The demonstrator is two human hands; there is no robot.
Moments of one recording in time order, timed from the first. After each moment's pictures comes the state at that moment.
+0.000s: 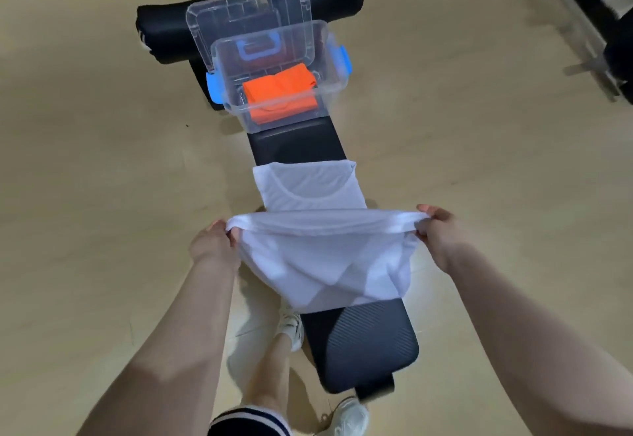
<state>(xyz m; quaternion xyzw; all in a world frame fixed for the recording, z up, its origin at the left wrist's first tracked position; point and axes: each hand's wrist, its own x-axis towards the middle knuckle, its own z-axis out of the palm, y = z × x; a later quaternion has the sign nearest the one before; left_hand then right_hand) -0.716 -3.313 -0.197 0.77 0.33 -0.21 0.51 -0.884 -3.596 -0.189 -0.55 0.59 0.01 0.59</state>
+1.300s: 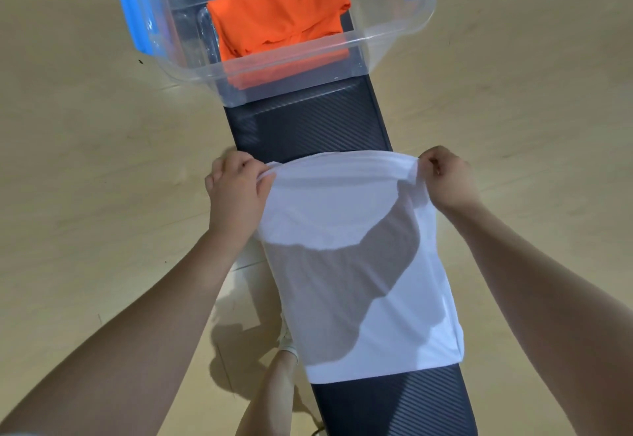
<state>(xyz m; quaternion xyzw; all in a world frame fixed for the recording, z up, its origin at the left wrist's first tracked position) -0.581 -3.398 -0.369 0.95 -0.20 -0.16 0.17 -0.719 -3.658 -0.370 -0.83 0.43 0.08 0.35</state>
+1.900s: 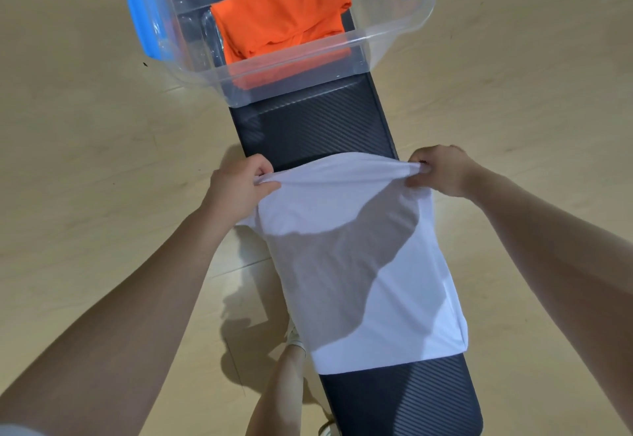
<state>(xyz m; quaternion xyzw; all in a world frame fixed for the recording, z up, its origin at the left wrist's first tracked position) -0.554 -3.396 -0.349 0.90 -0.21 -0.34 0.19 -0.698 -3.679 -0.357 -0.88 0.24 0.33 0.24</state>
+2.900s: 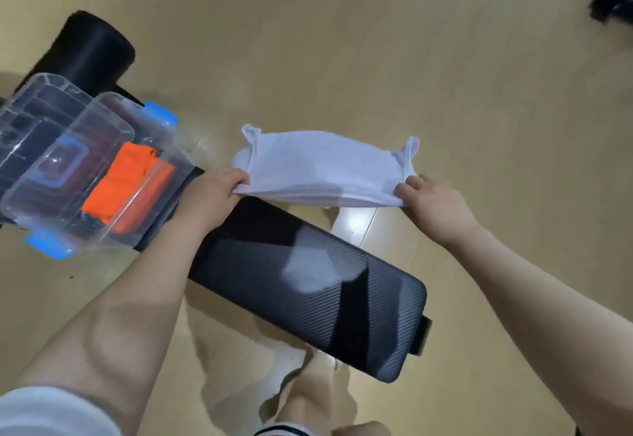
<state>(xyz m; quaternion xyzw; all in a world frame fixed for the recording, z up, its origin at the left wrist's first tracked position) -0.627 -3.534 -0.179 0.71 -0.65 -0.23 0.10 -0.974 -3.587 -0.163 -0.88 0.46 0.06 0.05</state>
